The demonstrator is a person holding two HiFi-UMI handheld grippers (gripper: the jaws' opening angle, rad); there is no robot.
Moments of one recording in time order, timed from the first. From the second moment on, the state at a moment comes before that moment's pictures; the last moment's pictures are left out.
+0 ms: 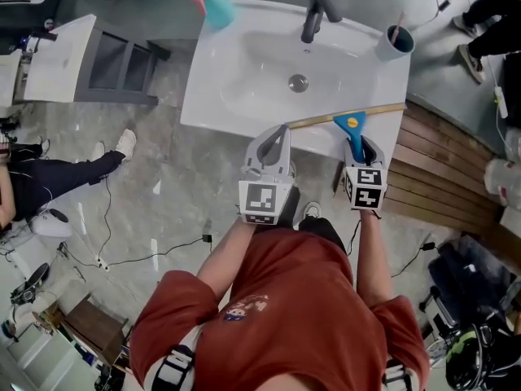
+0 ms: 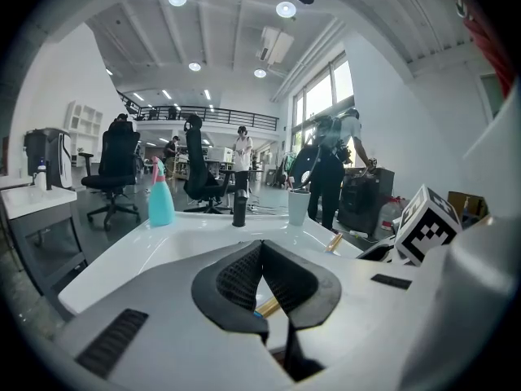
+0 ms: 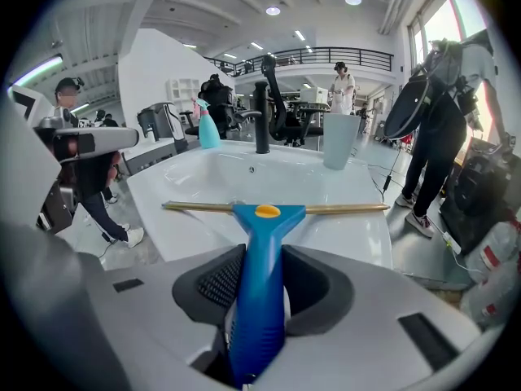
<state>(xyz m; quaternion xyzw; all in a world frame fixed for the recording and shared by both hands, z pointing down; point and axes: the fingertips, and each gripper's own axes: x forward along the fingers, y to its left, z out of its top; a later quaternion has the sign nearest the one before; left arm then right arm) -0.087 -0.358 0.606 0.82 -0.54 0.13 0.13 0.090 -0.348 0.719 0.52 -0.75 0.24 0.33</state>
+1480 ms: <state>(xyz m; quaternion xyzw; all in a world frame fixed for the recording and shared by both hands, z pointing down) -0.094 -0.383 0.507 0.86 -0.50 0.07 0.05 0.107 -0.353 0.621 0.63 -0.72 0.19 0.23</state>
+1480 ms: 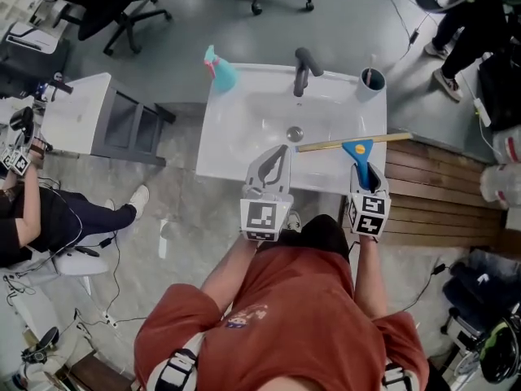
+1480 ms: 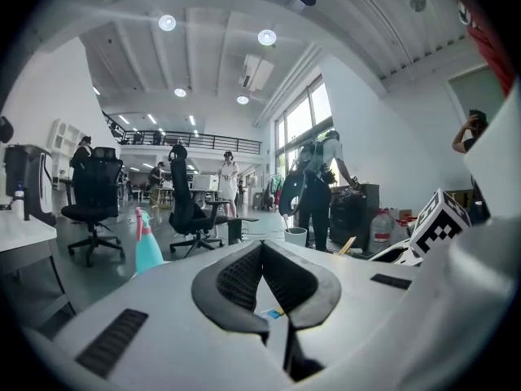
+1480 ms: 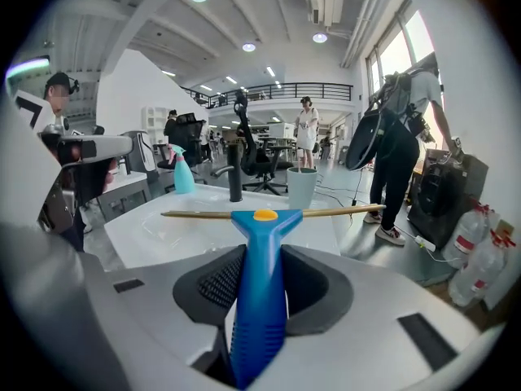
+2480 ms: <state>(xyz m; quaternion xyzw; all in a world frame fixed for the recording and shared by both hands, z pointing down) -0.098 -0.407 0.330 0.85 -0.52 -0.07 -0.09 0.156 -0.385 0.379 0.71 -0.70 0.01 0.05</state>
